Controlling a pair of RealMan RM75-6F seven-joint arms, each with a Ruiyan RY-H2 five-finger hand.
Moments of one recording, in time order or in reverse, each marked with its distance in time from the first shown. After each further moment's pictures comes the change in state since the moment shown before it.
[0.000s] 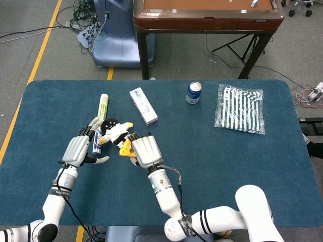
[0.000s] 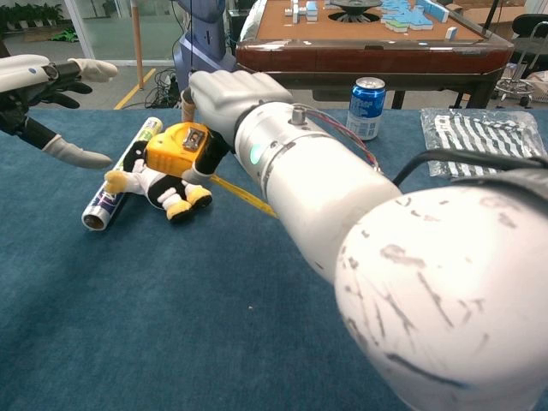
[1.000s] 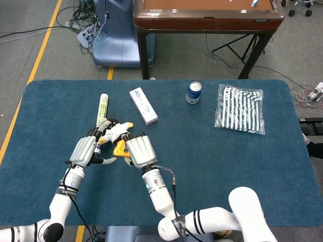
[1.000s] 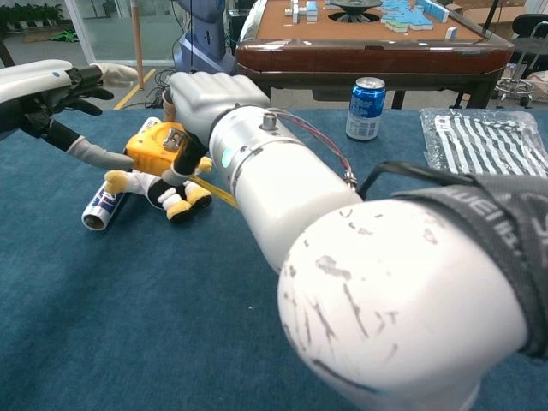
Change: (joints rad) left arm -0.034 -0.040 -0.001 -0.011 -0.038 -0.002 -0.022; right arm 0.031 -0.063 0.040 0.081 -0.014 -0.030 0.020
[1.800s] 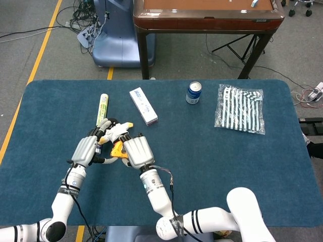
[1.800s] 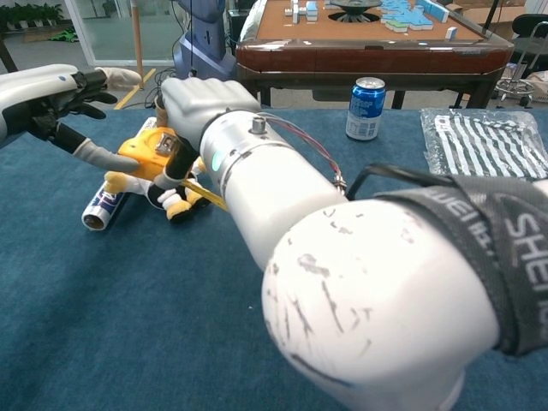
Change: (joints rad) left arm -0.014 -0.018 -0.001 0.014 -0.026 0.003 -0.001; right arm 0.012 -0.014 0.011 0.023 0.008 -0.031 0.007
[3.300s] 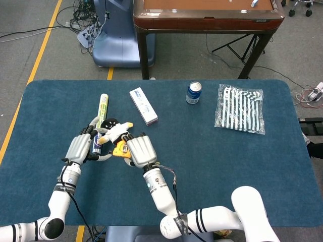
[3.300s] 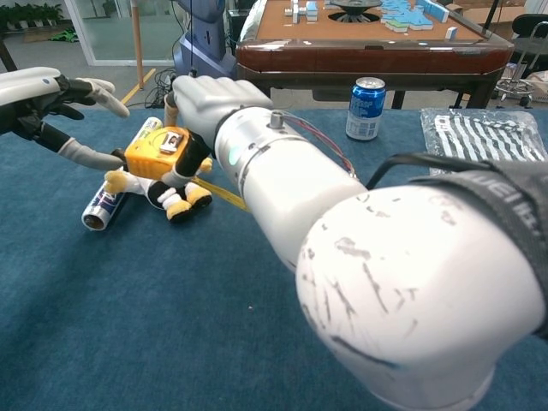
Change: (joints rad) left arm -0.002 0.016 -0.004 0.024 -0.068 0.011 0.045; right arm -0.025 0.039 -0.012 -0.040 0.006 -0.009 0.030
